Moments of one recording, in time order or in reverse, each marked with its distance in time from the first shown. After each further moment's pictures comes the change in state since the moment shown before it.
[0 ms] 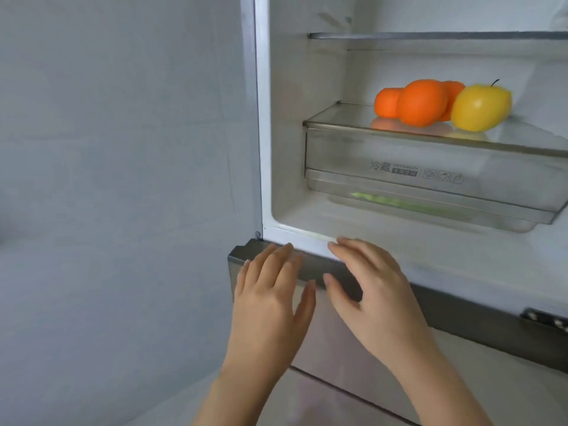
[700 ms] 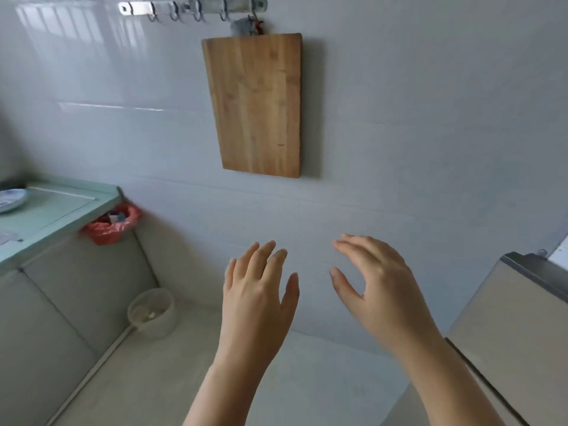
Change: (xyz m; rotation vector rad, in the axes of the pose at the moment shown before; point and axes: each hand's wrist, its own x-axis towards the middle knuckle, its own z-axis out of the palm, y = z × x) left_hand -0.208 -0.059 -0.288 0.672 0.216 -0.630; right_hand -0.068 -0.295 0.050 0.533 -0.237 -0.547
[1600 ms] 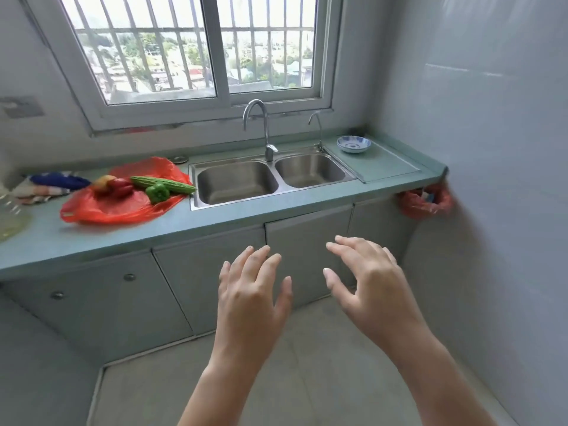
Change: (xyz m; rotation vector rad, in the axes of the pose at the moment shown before) left_hand -0.232 -0.390 -0.326 0.638 0.303 -0.703; right_hand -0.019 -0.528 0.269 0.648 -0.449 -0.574
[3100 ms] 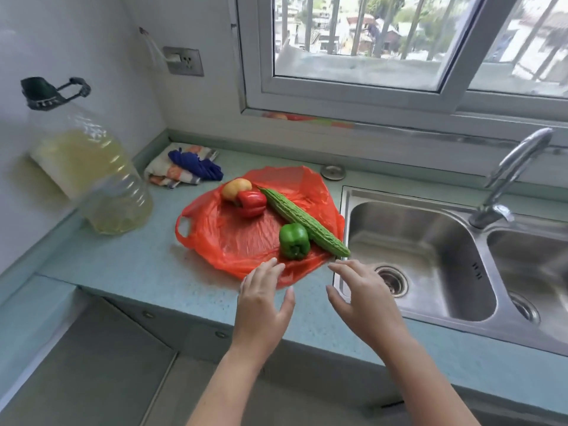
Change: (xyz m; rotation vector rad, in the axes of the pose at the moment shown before) left_hand 0.230 -0.466 0.133 -0.035 -0.012 -0.617; right_hand 0.384 -0.108 0.472 0.248 -0.458 -0.335
